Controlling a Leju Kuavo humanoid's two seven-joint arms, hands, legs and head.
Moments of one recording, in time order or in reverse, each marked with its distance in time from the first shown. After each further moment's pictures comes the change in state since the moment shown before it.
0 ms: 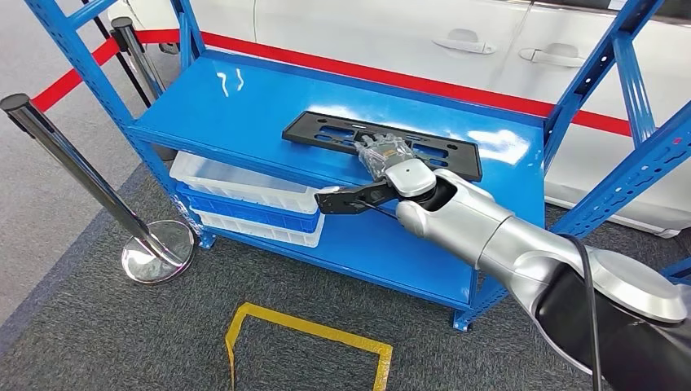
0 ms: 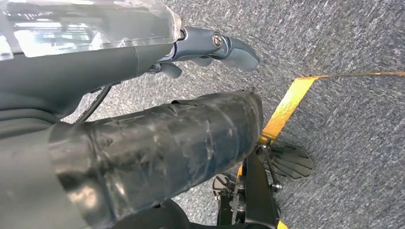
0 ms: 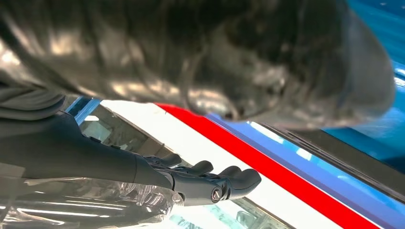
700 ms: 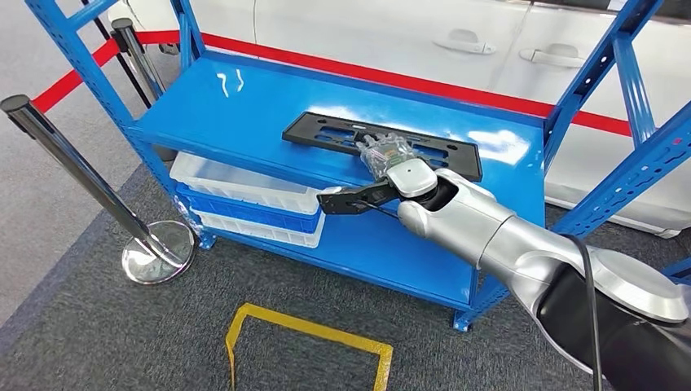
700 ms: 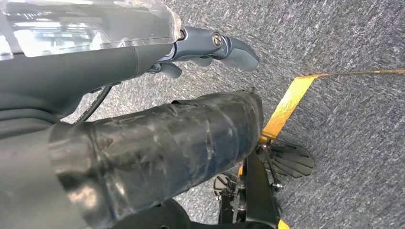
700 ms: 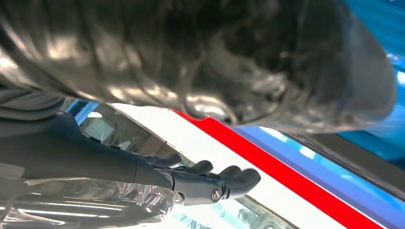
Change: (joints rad) left arm 0.000 0.000 -0.005 0.000 -0.003 0.000 -0.002; right arm -0.002 -0.003 -0.001 0.000 0.016 0.004 -0.004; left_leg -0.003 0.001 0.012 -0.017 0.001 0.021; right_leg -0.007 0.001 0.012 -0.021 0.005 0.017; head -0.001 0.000
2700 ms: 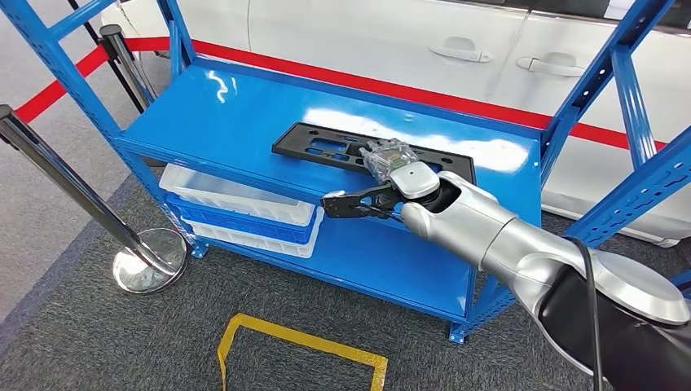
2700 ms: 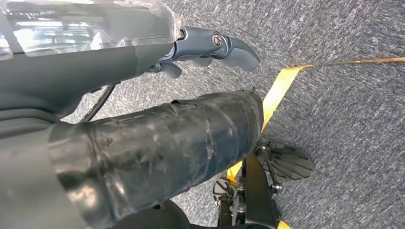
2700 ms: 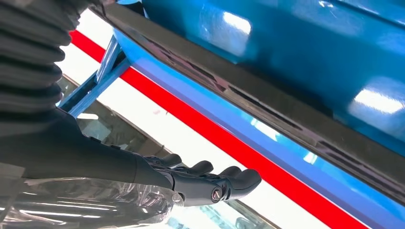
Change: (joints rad) left arm -0.001 -0.003 -0.005 0.002 -0.004 0.013 0.004; right arm 0.016 -0.011 -0.002 0.003 -0.008 0.027 -0.009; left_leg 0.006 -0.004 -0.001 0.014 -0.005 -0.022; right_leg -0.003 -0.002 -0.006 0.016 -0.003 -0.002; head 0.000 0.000
